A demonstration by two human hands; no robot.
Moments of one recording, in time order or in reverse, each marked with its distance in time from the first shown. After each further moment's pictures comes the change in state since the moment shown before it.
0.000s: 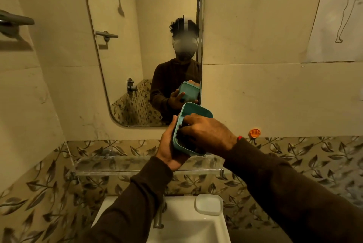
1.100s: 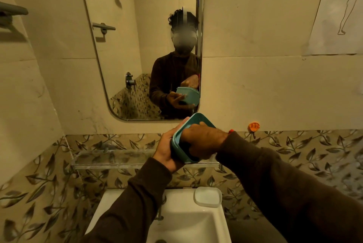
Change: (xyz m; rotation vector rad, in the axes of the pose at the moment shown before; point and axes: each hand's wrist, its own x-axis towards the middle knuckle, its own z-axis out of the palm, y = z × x) left_hand -0.015 -0.009 0.001 0.018 0.136 -0.176; right_hand 0.006 -0.025 -0.008 0.164 -0.513 0.172
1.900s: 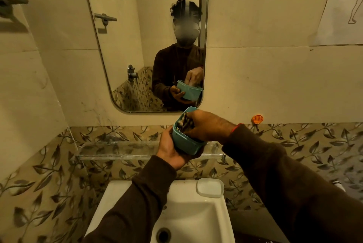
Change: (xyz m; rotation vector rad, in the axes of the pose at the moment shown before) left_hand -0.011 -0.013 -0.006 -0.227 0.223 -0.040; right_hand 0.015 0.013 0.011 0.554 0.185 0.209
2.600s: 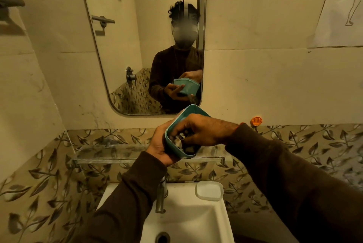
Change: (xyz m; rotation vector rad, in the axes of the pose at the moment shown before) left_hand -0.004 0.027 0.002 0.194 -0.229 -0.022; right_hand -0.006 0.003 -0.008 0.008 -0.199 -0.399
